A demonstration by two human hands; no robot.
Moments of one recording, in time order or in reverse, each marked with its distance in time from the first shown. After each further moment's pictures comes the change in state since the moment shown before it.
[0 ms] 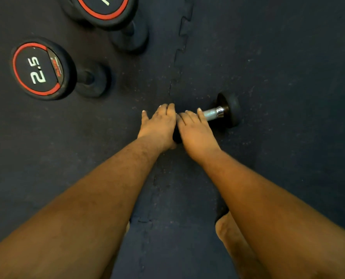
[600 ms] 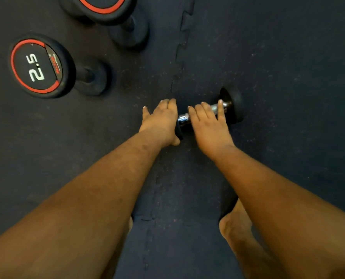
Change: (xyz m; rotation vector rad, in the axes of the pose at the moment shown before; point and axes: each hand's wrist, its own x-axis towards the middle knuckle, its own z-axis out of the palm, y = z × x) left_hand 0.004 0.000 -0.008 0.002 -0.034 -0.023; right_hand -0.011 0.026 0.010 -0.158 0.050 0.084
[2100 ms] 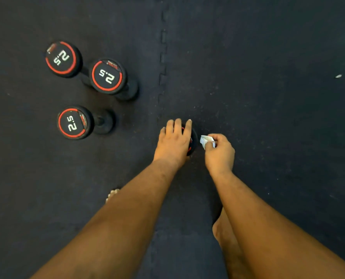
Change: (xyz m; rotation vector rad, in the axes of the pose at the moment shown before) left_hand -0.090 0.105 -0.063 0.255 0.327 0.202; right_hand -0.092 0.042 -0.129 1.220 0.252 0.955
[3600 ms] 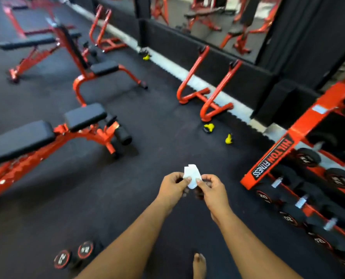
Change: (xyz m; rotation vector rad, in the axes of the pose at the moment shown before) left_hand -0.422 0.395 -0.498 -1.051 -0.099 0.506; right_hand -0.465 -0.109 -0.605 0.964 0.451 -0.178
